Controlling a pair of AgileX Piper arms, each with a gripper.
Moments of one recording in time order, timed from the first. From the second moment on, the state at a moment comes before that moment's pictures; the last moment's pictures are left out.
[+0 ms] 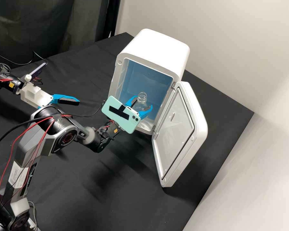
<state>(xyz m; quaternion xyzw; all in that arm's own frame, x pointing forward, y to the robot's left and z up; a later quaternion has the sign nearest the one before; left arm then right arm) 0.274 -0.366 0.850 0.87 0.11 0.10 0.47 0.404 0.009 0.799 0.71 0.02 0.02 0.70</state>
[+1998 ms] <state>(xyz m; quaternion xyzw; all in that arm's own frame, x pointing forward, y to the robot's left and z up) 0.274 -0.365 0.850 0.87 0.11 0.10 0.47 0.473 0.021 0.812 0.70 0.07 -0.02 0.71</state>
